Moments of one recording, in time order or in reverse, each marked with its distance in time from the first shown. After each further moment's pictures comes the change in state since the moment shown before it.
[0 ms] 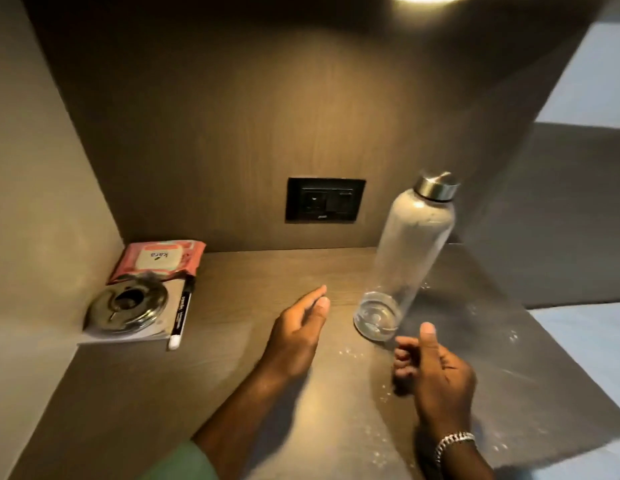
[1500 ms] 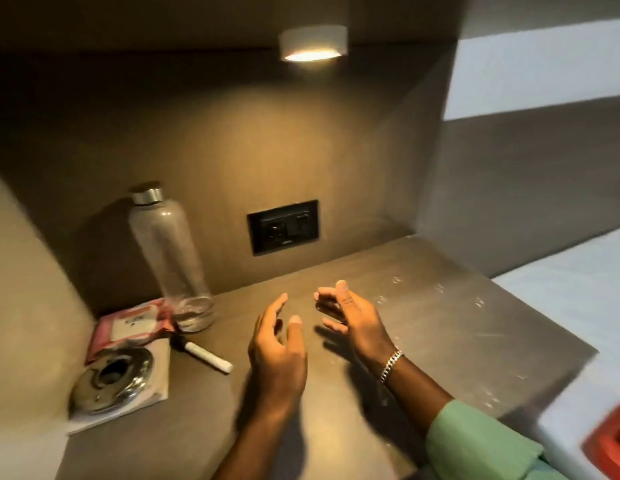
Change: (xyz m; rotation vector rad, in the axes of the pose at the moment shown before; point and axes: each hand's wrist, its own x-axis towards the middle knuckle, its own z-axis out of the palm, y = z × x) left_hand -0.002 0.003 0.003 0.101 0.349 0.240; right_hand 0.012 -0.042 0.071 0.136 -0.468 0.103
